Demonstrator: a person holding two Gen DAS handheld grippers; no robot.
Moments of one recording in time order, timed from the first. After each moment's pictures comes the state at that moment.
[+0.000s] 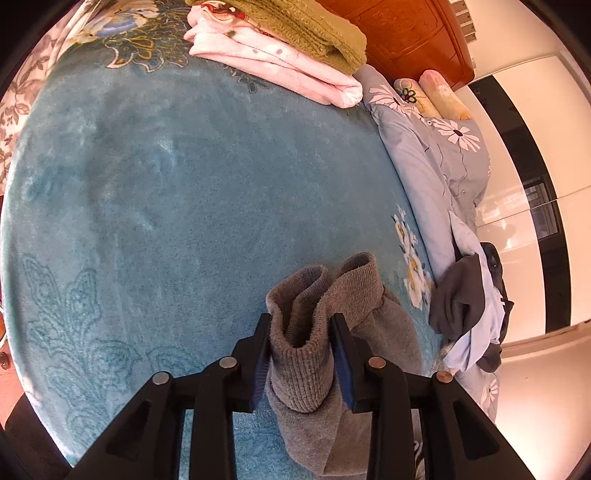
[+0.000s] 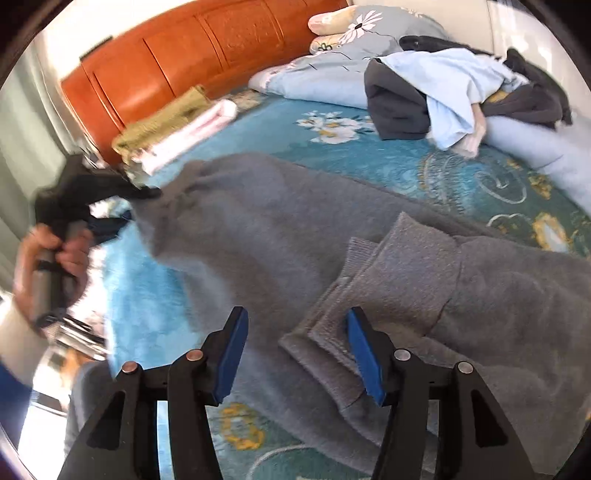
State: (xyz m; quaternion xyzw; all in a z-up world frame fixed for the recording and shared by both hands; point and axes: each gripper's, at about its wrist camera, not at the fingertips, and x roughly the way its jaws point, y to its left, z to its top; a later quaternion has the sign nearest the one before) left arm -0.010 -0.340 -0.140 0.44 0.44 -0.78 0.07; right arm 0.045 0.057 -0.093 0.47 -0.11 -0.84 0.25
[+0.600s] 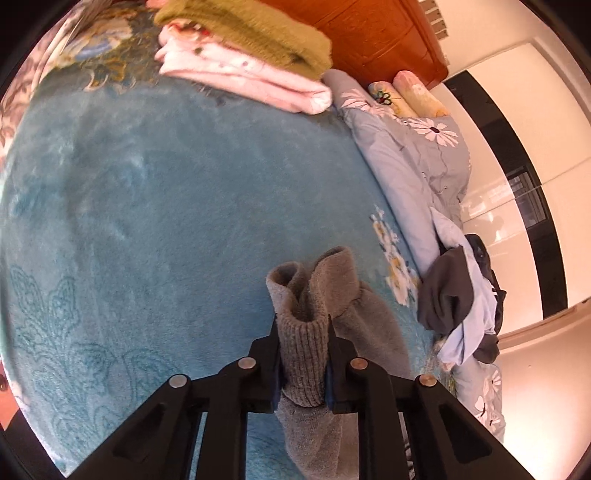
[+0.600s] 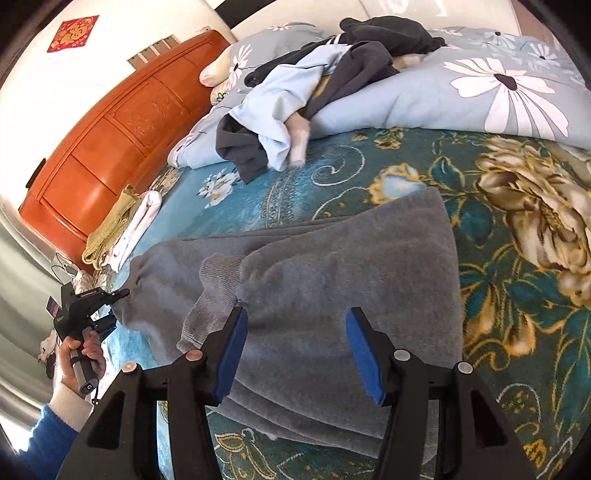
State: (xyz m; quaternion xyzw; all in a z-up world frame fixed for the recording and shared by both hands) left arm -0.012 -0.312 -0.114 0.40 0.41 -0.82 0.04; right arm 0.067 0.211 -0.084 0.45 -0.22 -0.86 0.10
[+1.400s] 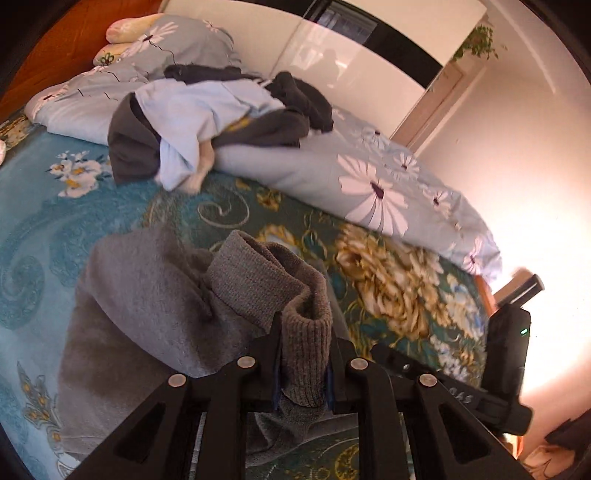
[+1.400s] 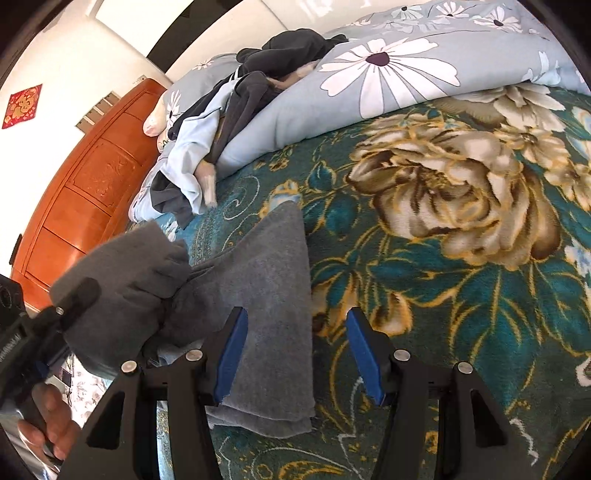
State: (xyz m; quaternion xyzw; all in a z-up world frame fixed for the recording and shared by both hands) left arm 0.028 0.083 -0.060 0.48 0.09 -0.83 -0.27; right arm 0.116 0.309 -0.096 0.44 -0.31 -0.85 0.00
